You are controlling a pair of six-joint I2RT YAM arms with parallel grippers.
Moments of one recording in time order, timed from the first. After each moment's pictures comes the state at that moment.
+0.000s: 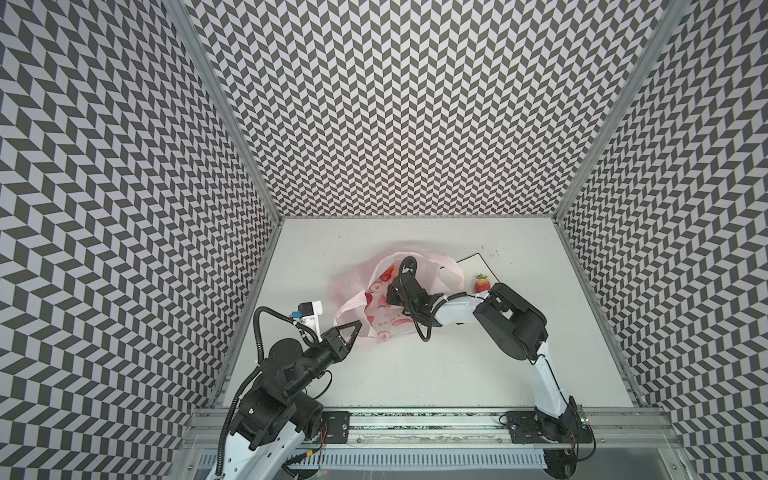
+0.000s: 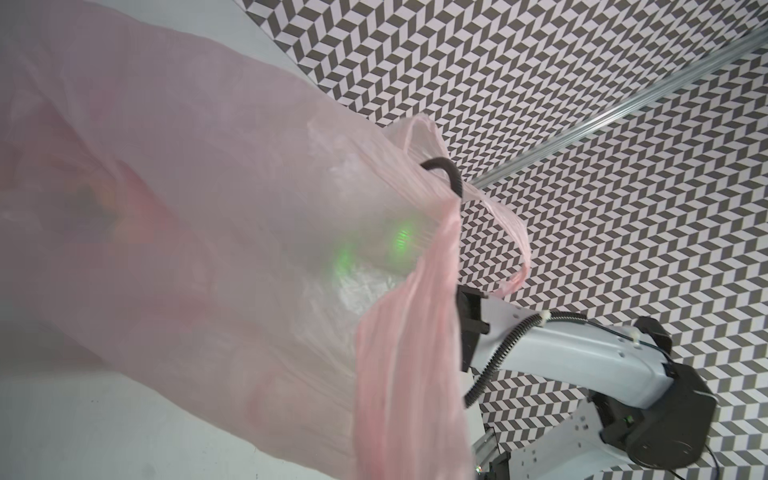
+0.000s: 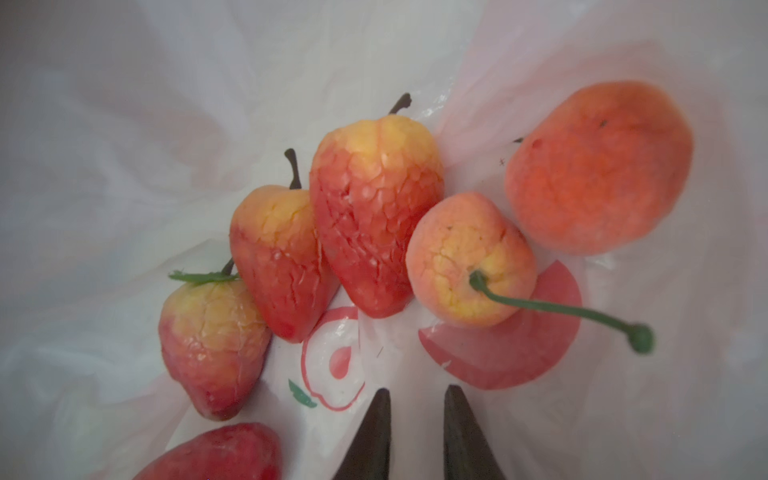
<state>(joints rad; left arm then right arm) -0.50 0.17 0.44 -0.46 0.20 -1.01 0.86 2.17 1.25 0.29 0.22 0.87</state>
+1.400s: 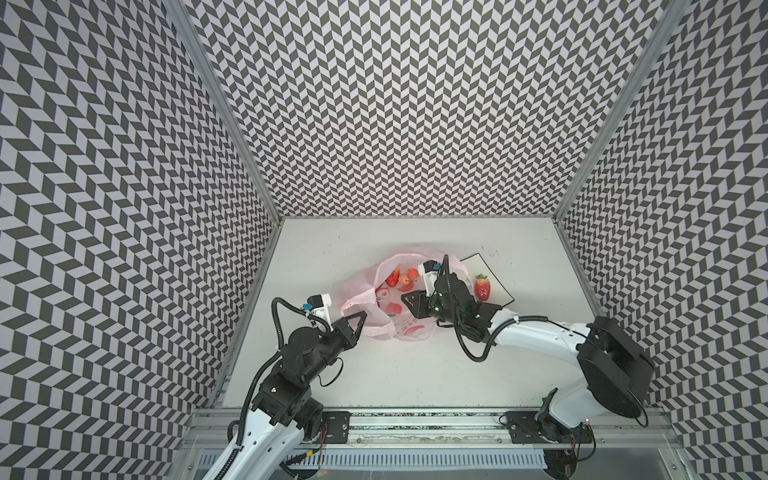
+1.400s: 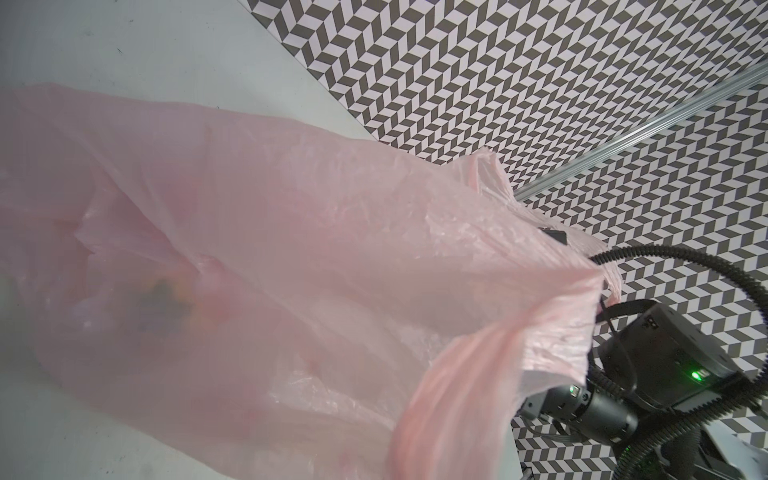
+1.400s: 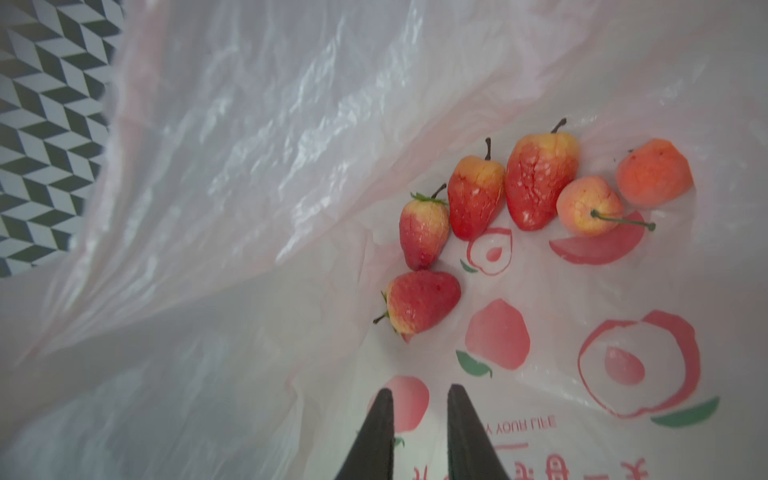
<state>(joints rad) -0.50 0.35 0.33 -0.19 0.13 -0.96 0.86 1.50 0.86 0.16 -0.10 0.70</state>
